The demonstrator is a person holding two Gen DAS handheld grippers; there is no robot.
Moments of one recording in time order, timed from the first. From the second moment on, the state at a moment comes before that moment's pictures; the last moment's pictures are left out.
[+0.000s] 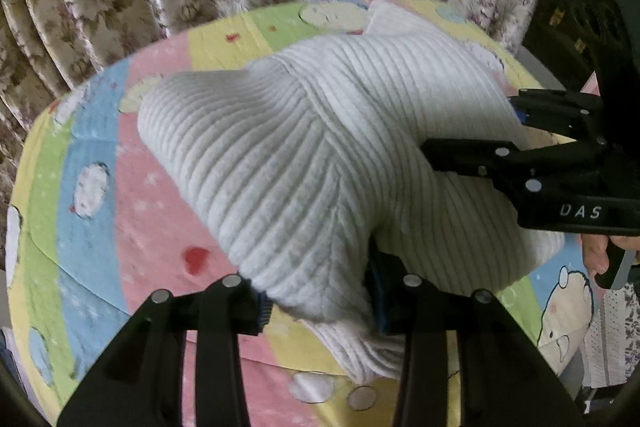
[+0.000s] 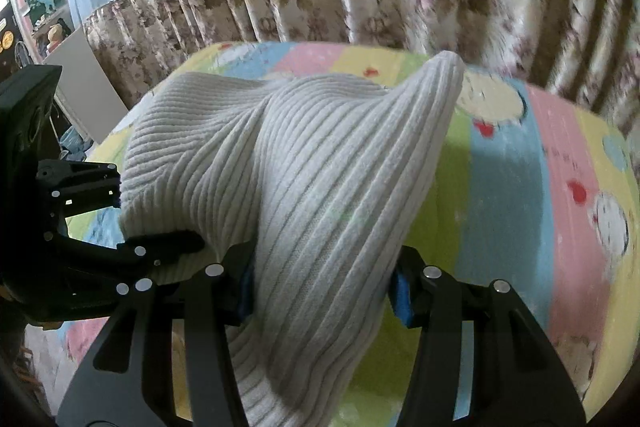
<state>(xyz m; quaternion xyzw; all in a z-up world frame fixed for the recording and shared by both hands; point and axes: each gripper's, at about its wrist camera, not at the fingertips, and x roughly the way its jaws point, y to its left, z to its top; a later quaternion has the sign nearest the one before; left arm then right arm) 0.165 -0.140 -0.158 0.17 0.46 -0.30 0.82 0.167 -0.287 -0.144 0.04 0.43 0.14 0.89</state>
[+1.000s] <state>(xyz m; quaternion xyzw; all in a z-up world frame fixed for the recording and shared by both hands) 0.150 -0.119 -0.130 0.14 0.41 -0.27 0.86 0.131 -0.327 -0.153 0.07 0.41 0.10 0.90</state>
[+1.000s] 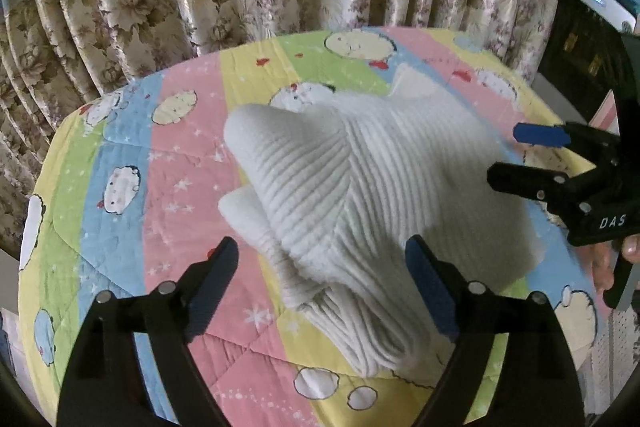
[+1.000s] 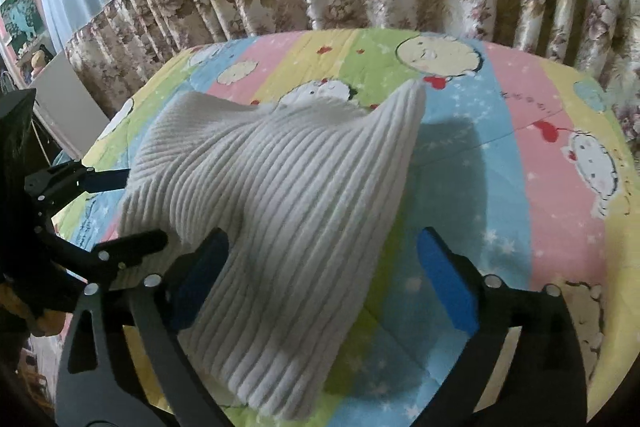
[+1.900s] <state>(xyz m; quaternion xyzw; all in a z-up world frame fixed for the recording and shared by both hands) 0.116 -0.081 -0.157 0.17 0.39 -0.18 0.89 0.077 -0.330 -0.187 0.00 0.42 -0.02 0.91</state>
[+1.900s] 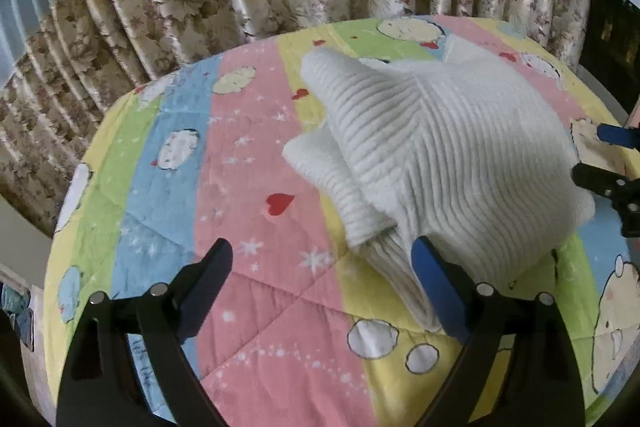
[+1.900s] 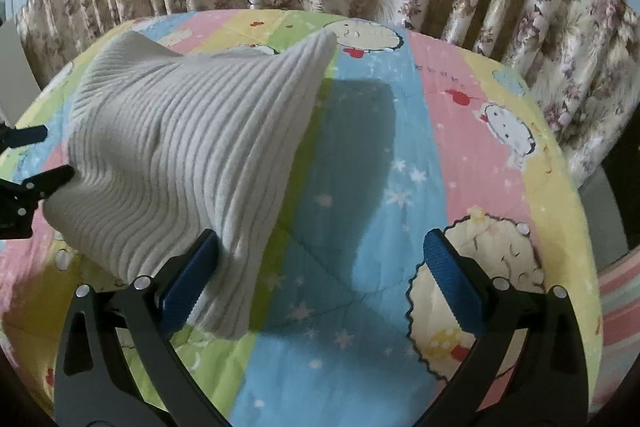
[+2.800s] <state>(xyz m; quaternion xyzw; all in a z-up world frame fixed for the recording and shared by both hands) -0.019 -0.029 -0.084 0.09 0.35 -0.11 0.93 -0.027 -0.247 -0.108 0.06 0.32 -0.02 0.95</state>
